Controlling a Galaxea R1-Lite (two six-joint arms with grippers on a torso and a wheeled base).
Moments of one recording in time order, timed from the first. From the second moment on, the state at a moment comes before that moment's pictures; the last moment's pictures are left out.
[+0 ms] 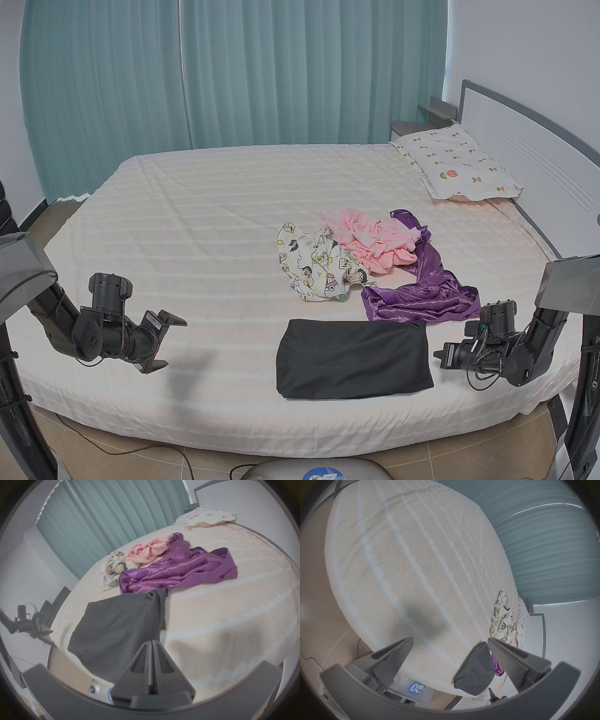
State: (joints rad) left arm -0.01 2.07 -0.70 -0.56 -0.29 -1.07; right arm 0.12 2.28 -0.55 -1.02 0.18 0.29
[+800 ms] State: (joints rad) left arm -0.01 1.38 -0.43 -0.51 -0.11 -0.94; right arm 0.01 1.57 -0.29 -0.88 0.09 0.39
